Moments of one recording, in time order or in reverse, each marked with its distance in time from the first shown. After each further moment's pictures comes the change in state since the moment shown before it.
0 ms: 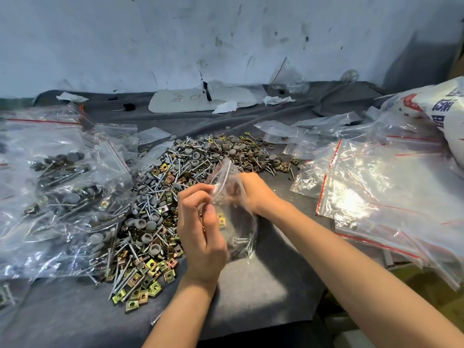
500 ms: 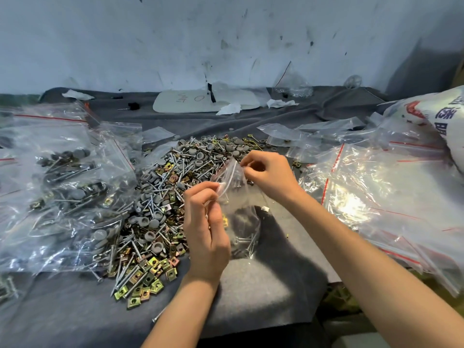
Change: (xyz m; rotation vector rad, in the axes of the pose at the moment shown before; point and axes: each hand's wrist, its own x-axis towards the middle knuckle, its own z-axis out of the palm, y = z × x) left_hand 0.000 0.003 0.003 -0.001 -0.039 -0.070; right_hand -0.010 0.000 -0.033 0.199 0.390 -0.081
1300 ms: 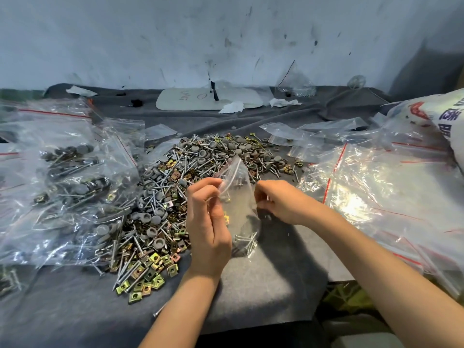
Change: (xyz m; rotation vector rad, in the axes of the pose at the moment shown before) left_hand 0.000 -0.003 0.000 -0.012 -0.007 0.015; right_hand -0.028 0.012 -0.013 -0.536 -0.507 -0.034
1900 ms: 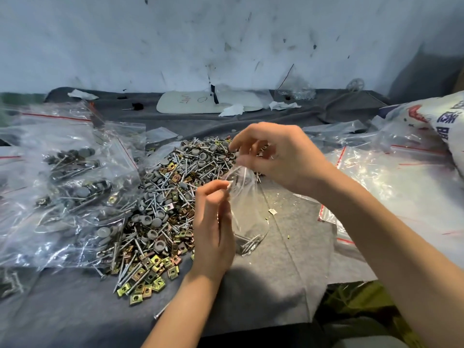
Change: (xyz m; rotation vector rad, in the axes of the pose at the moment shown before) left_hand -0.001 0.000 0.001 0.045 -0.079 0.077; right_hand -0.024 -0.054 -0.079 0.394 0.453 -0.302
